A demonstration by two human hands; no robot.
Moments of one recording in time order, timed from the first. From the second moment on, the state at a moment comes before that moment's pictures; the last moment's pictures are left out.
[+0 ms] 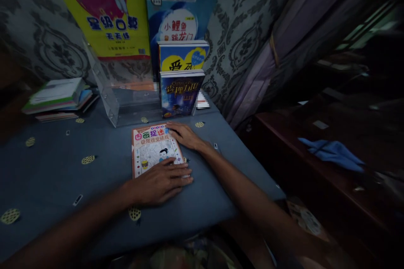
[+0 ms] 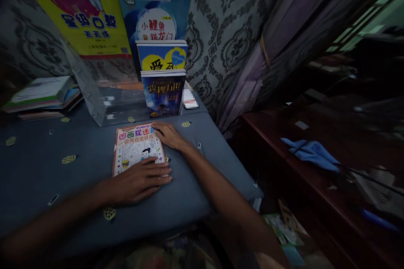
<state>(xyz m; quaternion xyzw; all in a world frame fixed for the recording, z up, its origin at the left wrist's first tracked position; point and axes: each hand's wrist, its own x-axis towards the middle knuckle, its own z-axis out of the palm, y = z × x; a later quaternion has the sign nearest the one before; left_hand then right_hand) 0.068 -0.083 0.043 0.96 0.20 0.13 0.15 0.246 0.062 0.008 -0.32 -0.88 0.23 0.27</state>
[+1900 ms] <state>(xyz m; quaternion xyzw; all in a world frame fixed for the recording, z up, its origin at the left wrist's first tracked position) 0.068 -0.109 0.038 0.97 0.20 0.12 -0.04 0.314 -0.132 0.024 -0.33 -0.91 0.14 0.19</state>
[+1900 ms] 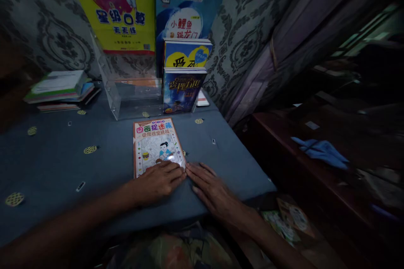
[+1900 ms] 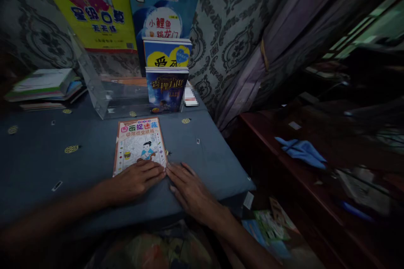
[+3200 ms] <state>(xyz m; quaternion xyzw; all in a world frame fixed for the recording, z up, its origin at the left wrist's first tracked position) -0.019 -0.197 0.028 0.89 0.40 0.19 -0.06 0.216 -0.110 0.062 -0.17 -0.95 0.25 0.00</state>
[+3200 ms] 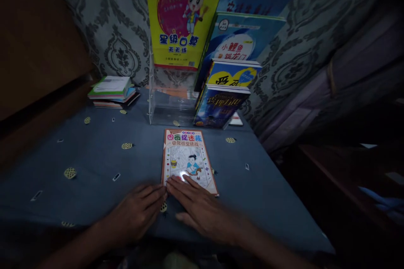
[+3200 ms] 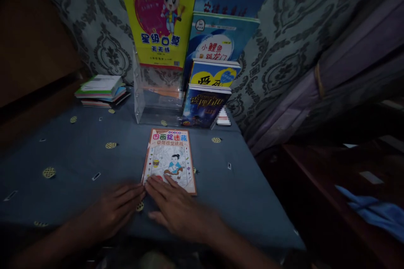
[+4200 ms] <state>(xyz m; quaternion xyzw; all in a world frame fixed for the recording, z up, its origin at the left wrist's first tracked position) -0.009 -0.150 0.037 0.87 0.46 0.20 0.01 0.134 0.022 0.027 -0.23 -0.95 0.16 0.11</state>
